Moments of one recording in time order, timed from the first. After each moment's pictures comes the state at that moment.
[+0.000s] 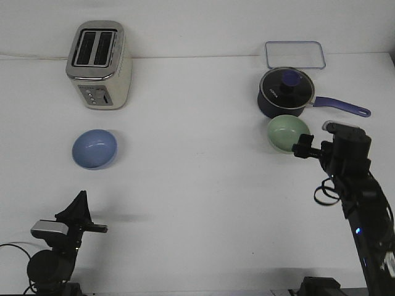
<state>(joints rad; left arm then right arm) -0.05 0.01 0.03 0.15 0.06 -0.07 -0.08 1.14 1.05 -0.52 0.03 0.23</state>
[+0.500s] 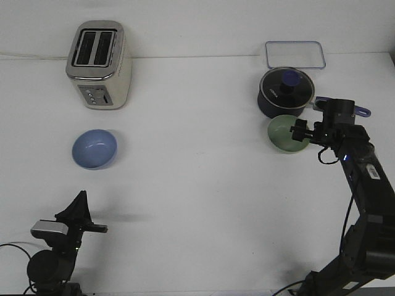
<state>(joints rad) -0.05 0.01 0.03 0.15 0.06 -0.07 -0.16 1.72 1.37 -0.63 -0.05 0.17</state>
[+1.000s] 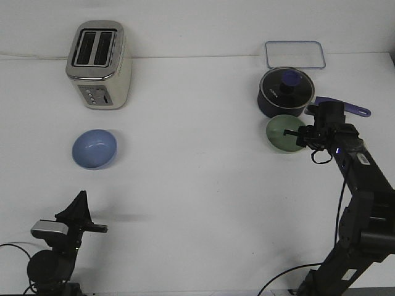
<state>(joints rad) -0.05 0.01 0.03 0.15 0.06 -0.07 -0.16 1.82 1.37 -0.59 -0.11 0.16</state>
